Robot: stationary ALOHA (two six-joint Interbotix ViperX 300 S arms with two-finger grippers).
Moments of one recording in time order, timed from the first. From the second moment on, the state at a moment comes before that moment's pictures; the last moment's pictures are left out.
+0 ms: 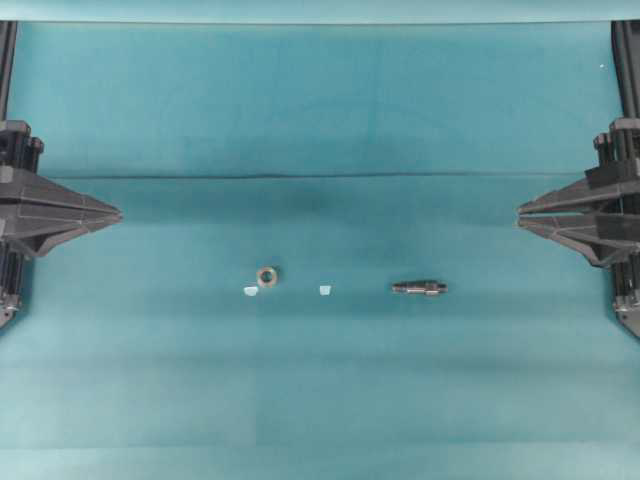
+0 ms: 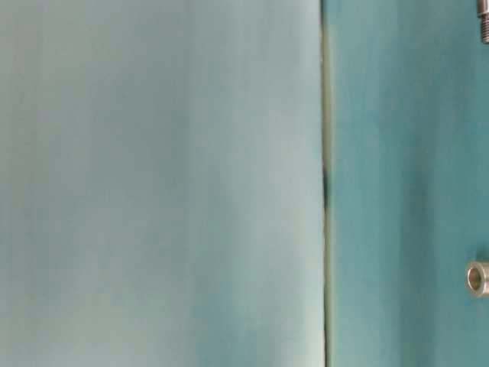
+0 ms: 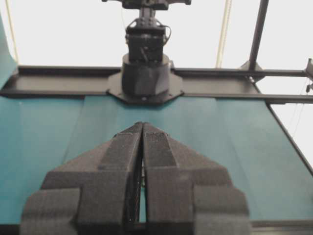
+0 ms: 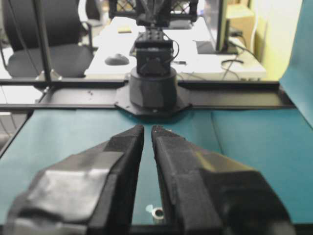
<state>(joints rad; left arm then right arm) 0.00 -0.96 1.17 0.00 -0.29 0.00 0.00 -0.96 1.17 0.00 -0.30 0.01</state>
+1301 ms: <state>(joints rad) 0.01 -0.31 0.70 0.01 0.40 -0.02 0.01 -0.47 0.89 0.02 0.50 0.14</state>
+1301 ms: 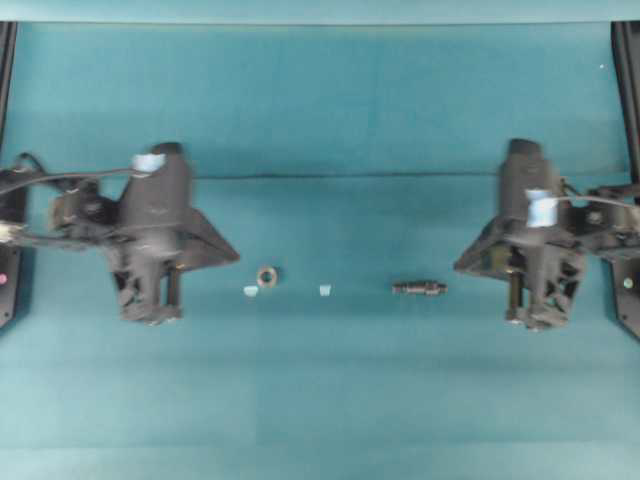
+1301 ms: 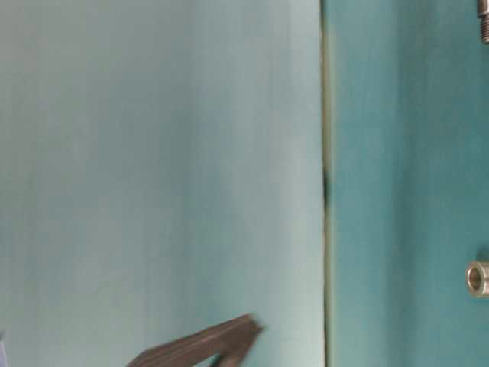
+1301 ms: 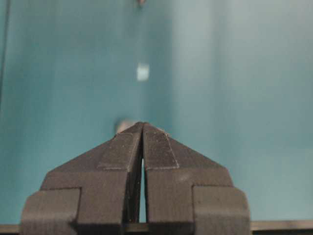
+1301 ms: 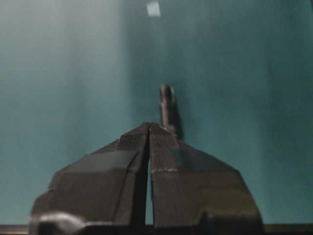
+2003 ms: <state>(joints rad) 0.03 0.00 0.54 0.02 0.52 -0.01 0.01 -0.22 0.79 0.00 0.56 0.06</state>
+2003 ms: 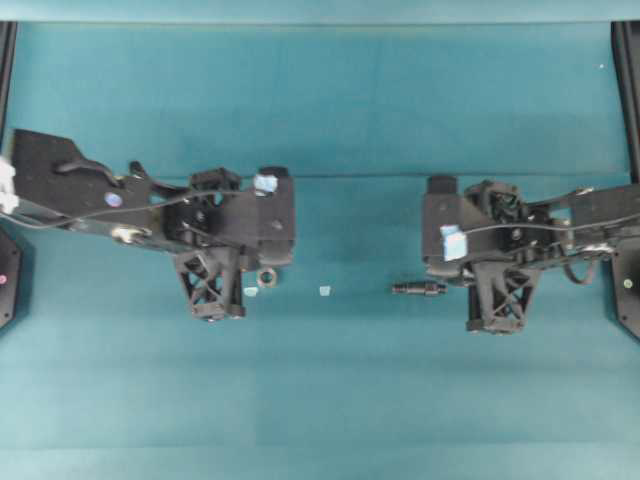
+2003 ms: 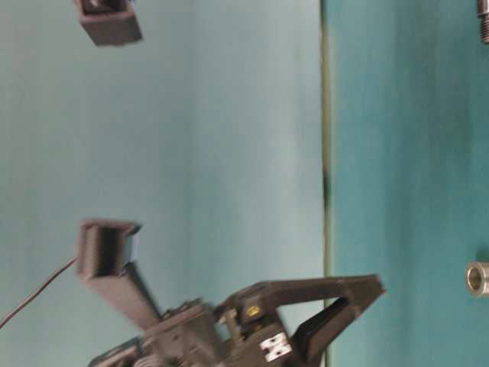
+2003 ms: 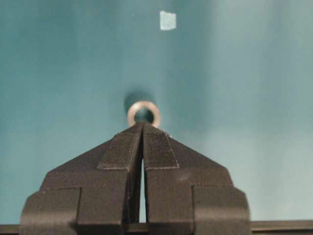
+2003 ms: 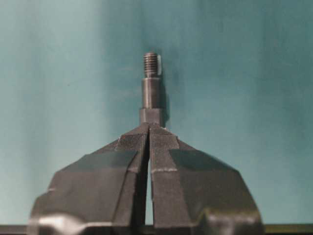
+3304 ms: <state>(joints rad) 0.04 0.05 0.53 0.02 0.49 0.02 0.01 -0.17 0.79 -0.01 0.52 0.06</state>
